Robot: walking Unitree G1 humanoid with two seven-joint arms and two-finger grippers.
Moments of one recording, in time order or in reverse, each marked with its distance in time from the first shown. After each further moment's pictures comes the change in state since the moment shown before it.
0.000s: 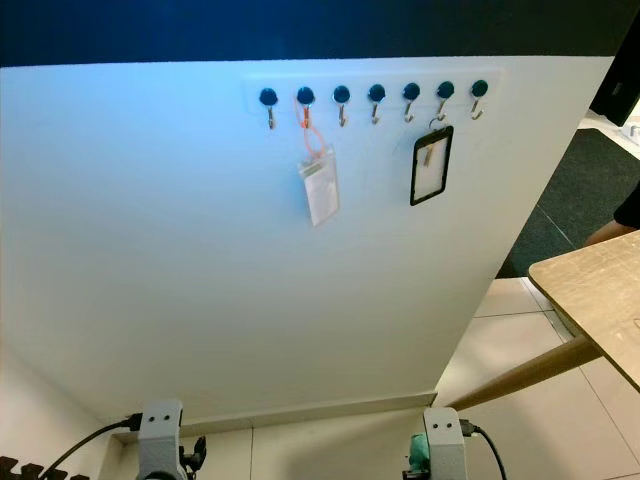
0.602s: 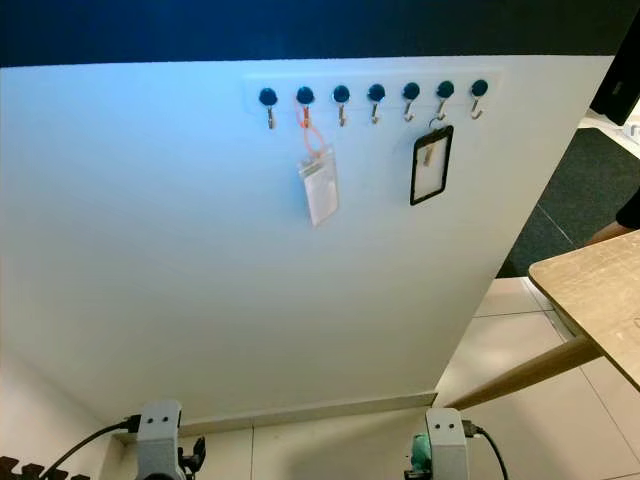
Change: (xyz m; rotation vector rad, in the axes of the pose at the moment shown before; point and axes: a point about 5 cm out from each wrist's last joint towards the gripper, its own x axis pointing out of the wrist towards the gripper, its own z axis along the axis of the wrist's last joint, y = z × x) left arm -0.001 0.001 -0.001 -0.007 -0.004 -0.009; right arm -0.001 -0.001 -0.002 0.003 0.003 -0.010
